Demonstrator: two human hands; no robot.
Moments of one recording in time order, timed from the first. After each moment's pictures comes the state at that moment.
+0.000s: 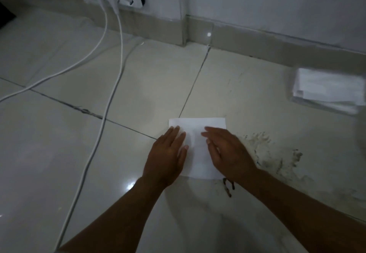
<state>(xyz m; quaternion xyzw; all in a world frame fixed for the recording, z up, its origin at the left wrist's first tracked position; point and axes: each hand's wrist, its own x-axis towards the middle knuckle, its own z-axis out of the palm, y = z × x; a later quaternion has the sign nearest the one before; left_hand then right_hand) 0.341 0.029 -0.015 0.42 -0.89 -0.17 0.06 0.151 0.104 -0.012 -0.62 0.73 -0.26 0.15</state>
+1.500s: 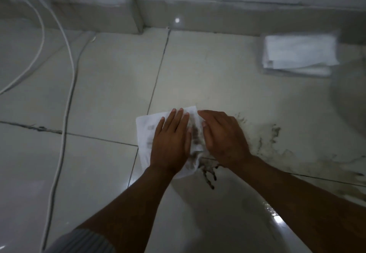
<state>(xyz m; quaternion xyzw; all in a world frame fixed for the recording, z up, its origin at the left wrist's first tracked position) 0.256 0.037 -0.034 0.36 -0.91 -0.17 0.08 0.111 0.119 -0.040 -0.57 0.78 -0.27 0.02</state>
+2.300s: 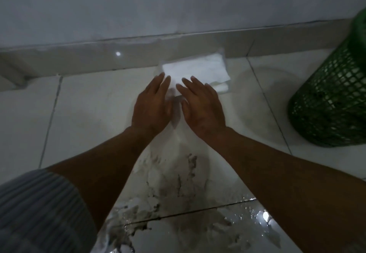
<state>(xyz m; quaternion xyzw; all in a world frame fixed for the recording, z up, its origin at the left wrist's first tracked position) -0.016 0.006 -0.035 0.22 -0.95 -0.16 0.14 -0.098 0.139 -0.025 -0.45 0.87 -0.21 -0.05</state>
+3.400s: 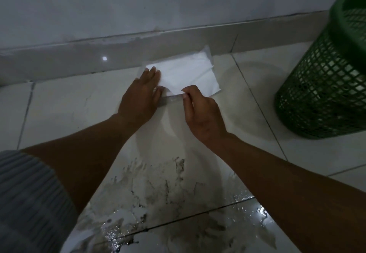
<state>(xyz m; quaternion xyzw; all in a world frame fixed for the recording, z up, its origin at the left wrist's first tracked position) -0.052 -0.013 -0.042 0.15 -0.97 -0.16 0.10 -0.106 0.164 -0.035 -0.35 0.85 -0.39 -0.04</state>
